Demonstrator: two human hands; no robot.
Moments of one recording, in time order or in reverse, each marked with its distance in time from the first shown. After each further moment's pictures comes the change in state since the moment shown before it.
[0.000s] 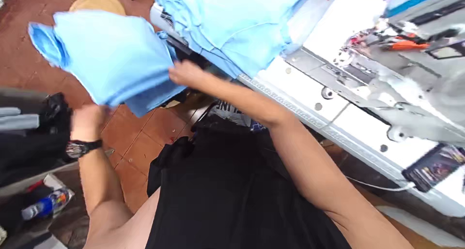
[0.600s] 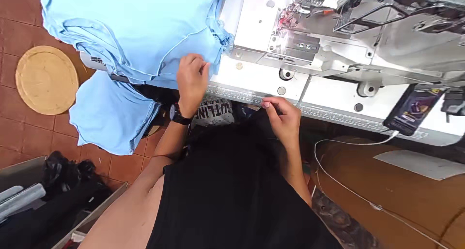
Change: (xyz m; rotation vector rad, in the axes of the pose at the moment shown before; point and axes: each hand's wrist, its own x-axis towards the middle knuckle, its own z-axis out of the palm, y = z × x) left_hand 0.017 0.440 -0.045 -0.645 0.495 0.939; right_hand -0.329 -0.077 -0.070 0.456 0.812 1.311
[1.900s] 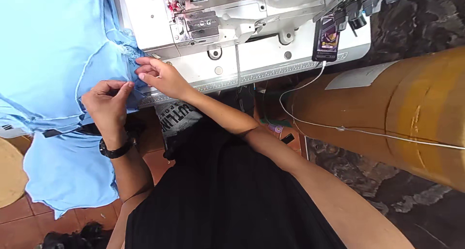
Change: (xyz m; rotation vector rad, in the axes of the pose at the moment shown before) left_hand 0.020 -0.029 -0.021 -0.361 -0.121 -0.133; right_hand 0.112 -0.058 0.097 0.559 -0.162 0.146
